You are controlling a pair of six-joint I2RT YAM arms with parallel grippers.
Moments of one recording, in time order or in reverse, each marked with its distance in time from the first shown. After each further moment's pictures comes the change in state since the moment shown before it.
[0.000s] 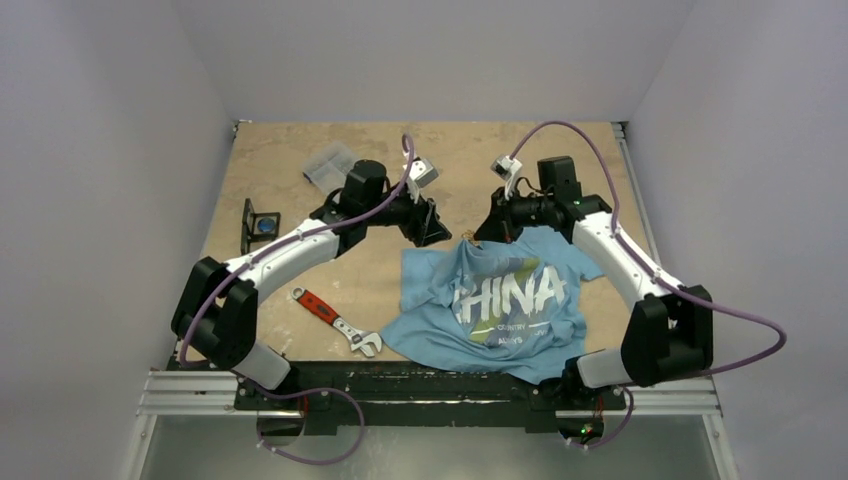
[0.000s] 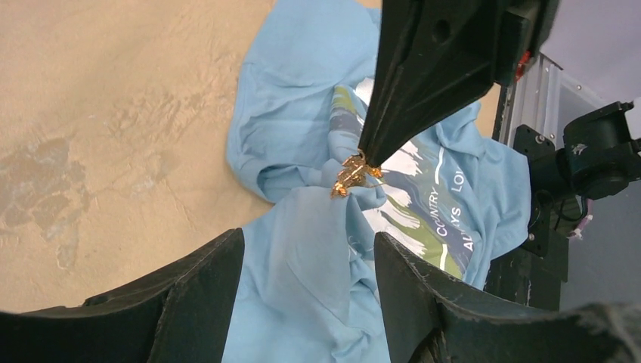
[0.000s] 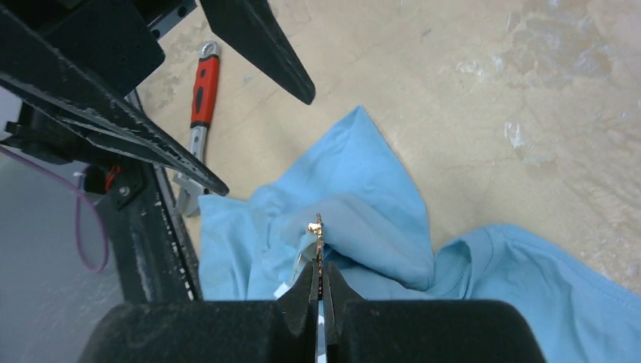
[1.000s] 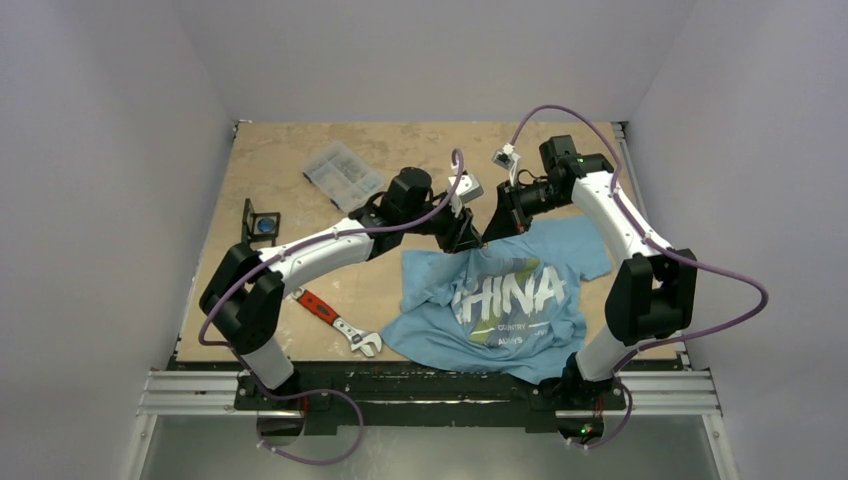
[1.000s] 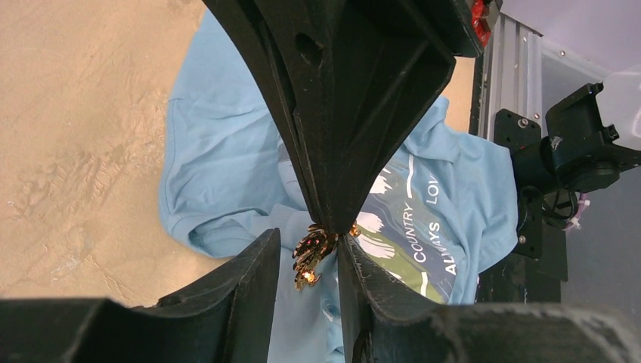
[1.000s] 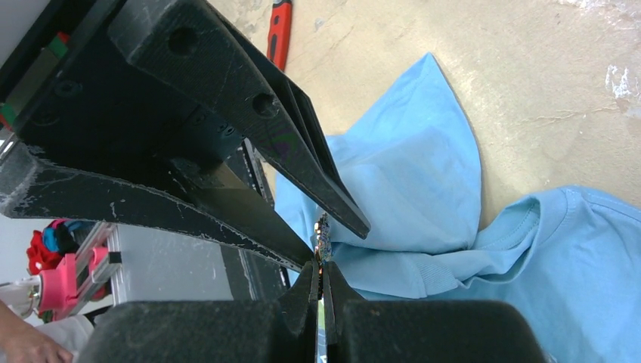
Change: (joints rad) left arm -0.185 0.137 0.135 -0.014 -0.077 0.066; right arm -0.051 0.194 0.298 -0.533 -0.153 -0.264
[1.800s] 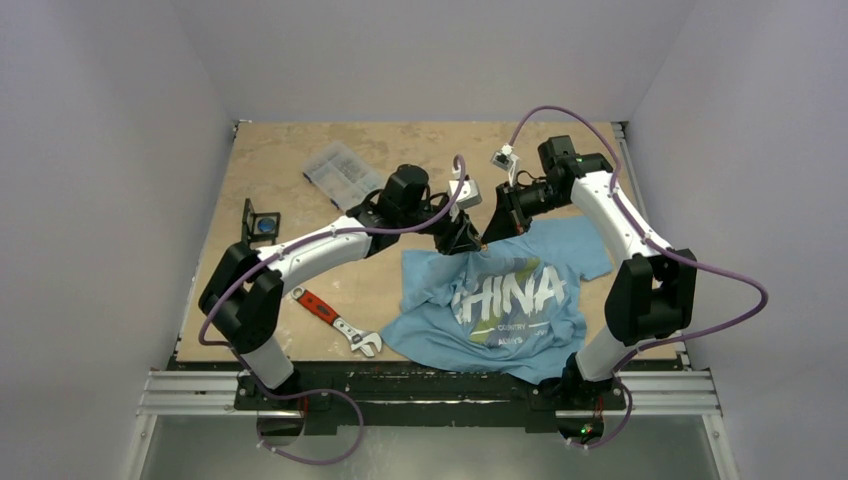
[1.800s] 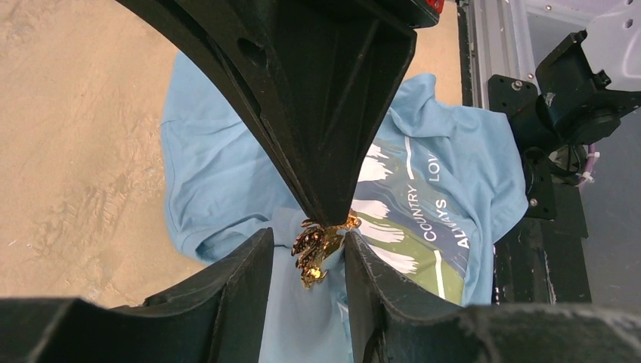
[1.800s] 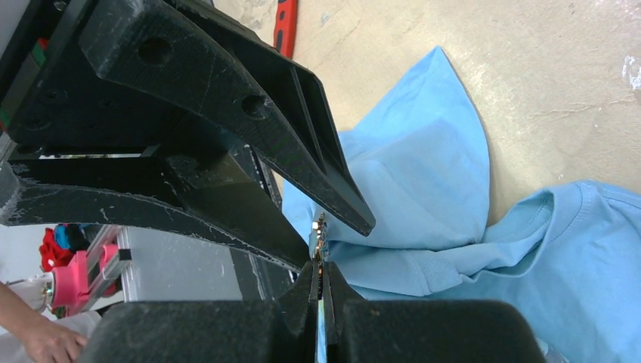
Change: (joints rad) left arm 0.022 0.000 0.003 -0.012 0.122 0.140; right arm 0.006 0.000 0.006 -0.021 0.000 0.008
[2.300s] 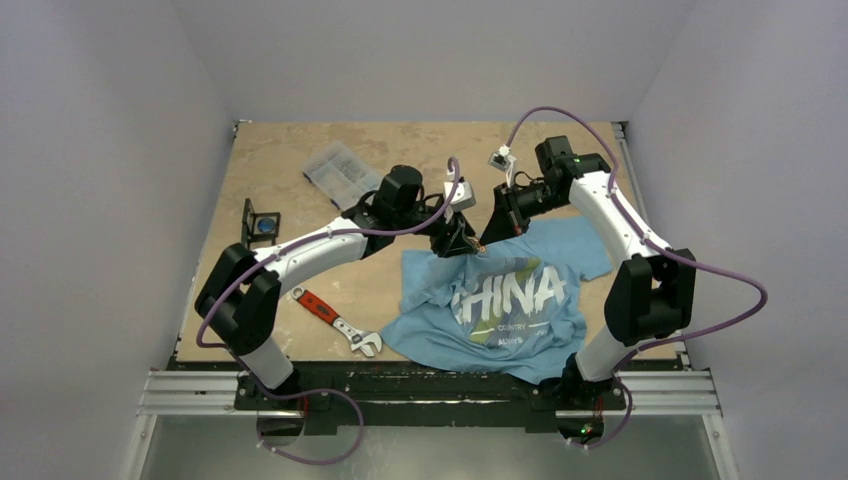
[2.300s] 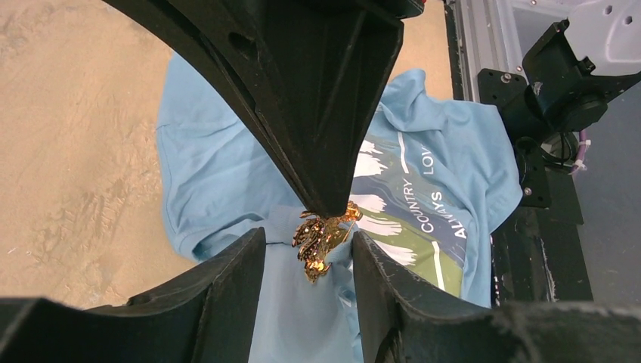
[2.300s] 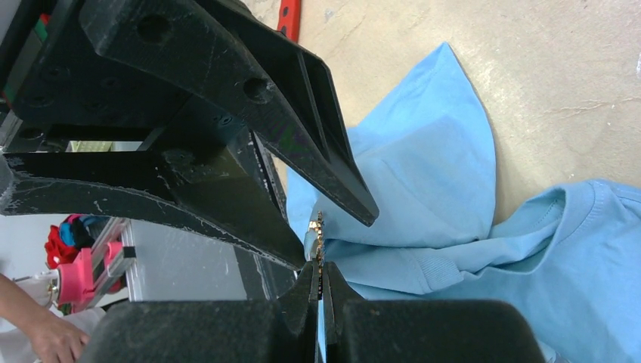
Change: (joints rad) left arm 0.017 -0.019 -0.037 0.032 0.054 0.021; right arm 0.008 0.000 0.000 -0.002 0.007 0.011
